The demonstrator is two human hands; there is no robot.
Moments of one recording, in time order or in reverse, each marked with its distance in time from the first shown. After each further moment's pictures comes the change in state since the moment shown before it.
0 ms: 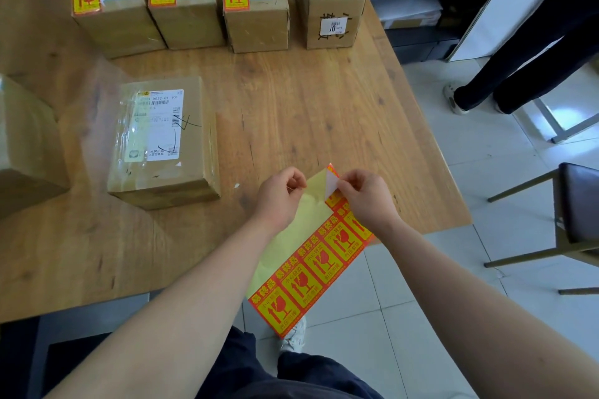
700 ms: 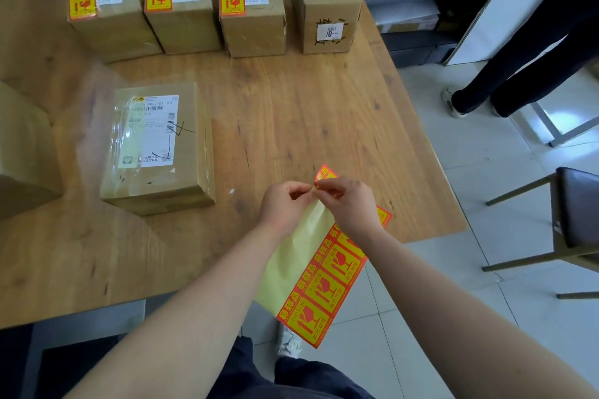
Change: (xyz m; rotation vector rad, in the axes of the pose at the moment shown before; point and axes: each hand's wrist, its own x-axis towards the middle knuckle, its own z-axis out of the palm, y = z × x) left_hand -0.001 0.009 0.017 -0.302 -0.001 -0.190; right_hand -0.003 -0.005 0.015 -0.033 0.024 -0.211
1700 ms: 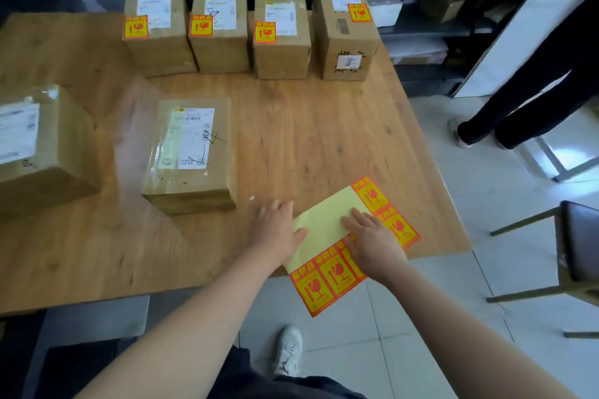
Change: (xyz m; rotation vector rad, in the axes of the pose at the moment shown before) left_hand -0.031 -0.012 -0.038 0.806 -0.037 0.071; right_hand -0.037 0.017 -0.015 -0.726 -0.352 -0.086
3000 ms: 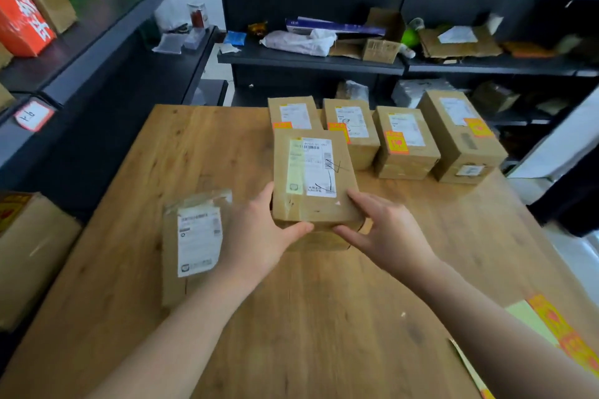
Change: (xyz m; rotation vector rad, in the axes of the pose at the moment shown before) left_hand 0.012 -0.216 -0.305 -0.439 0.470 0.083; right_hand 0.121 -0.326 -0.161 0.203 0.555 -0.402
